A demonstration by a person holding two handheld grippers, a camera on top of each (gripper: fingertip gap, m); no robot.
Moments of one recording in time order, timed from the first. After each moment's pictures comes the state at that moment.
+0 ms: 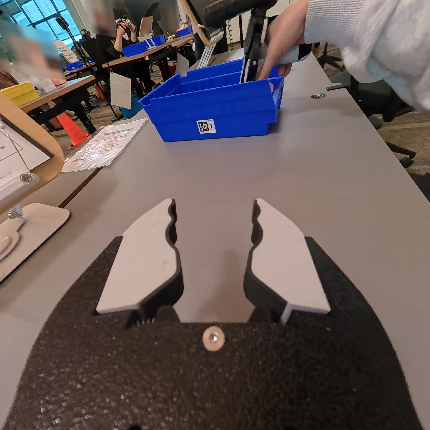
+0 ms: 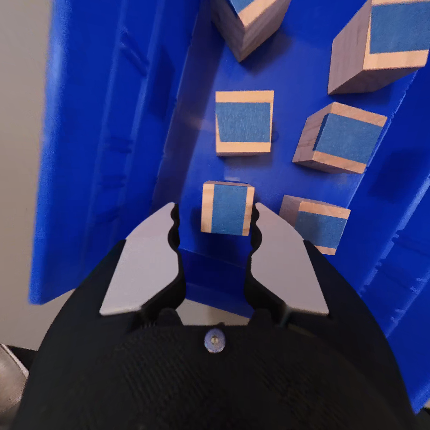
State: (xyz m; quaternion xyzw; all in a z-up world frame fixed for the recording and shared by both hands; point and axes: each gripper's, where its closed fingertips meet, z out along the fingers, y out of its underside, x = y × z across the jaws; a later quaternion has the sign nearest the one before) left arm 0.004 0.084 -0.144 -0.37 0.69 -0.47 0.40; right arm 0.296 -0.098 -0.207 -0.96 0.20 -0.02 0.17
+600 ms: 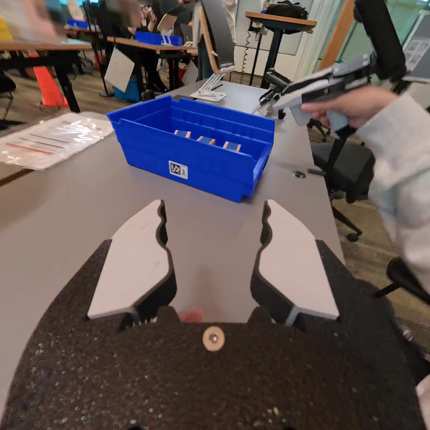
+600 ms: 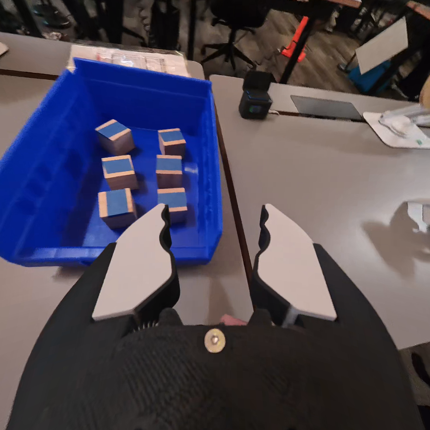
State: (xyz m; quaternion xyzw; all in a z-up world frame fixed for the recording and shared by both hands) left arm 0.097 -0.009 -0.107 -0.49 0.60 -0.54 0.32; right arm 0.353 -0.222 -0.097 -0.81 0.28 -0.26 0.44
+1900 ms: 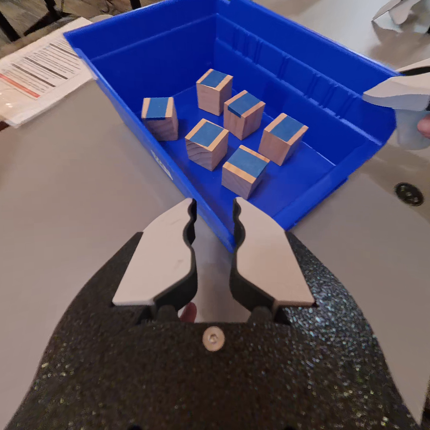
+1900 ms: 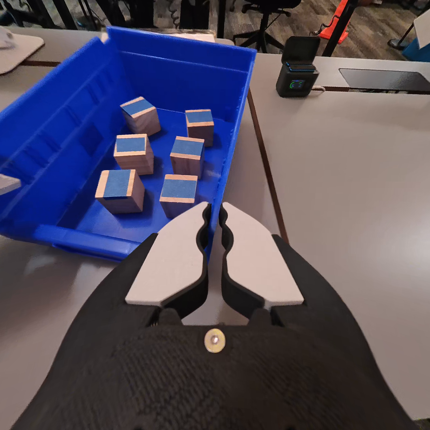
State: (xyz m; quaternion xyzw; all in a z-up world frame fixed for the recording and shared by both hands) left arm 0.227 -0.055 -0.167 -0.63 0.61 -0.34 0.34; right arm 0.343 -0.198 -0.150 -0.82 0.28 -0.20 0.46
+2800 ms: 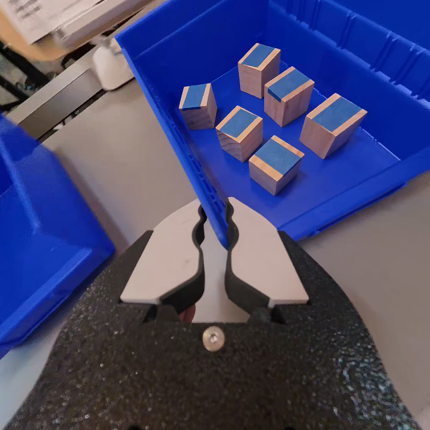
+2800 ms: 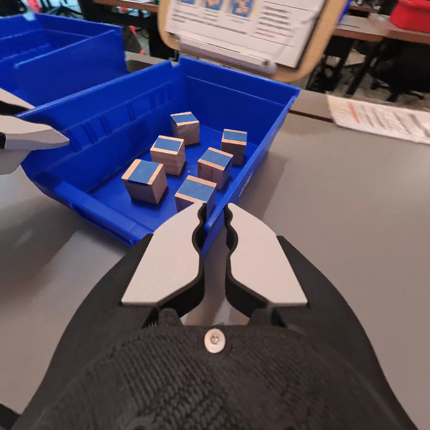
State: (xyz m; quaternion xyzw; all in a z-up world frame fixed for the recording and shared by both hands) left arm -0.115 0.162 -0.165 -0.70 0.56 -0.17 0.41; right arm 0.017 0.023 -0.153 -0.82 0.10 -0.11 0.55
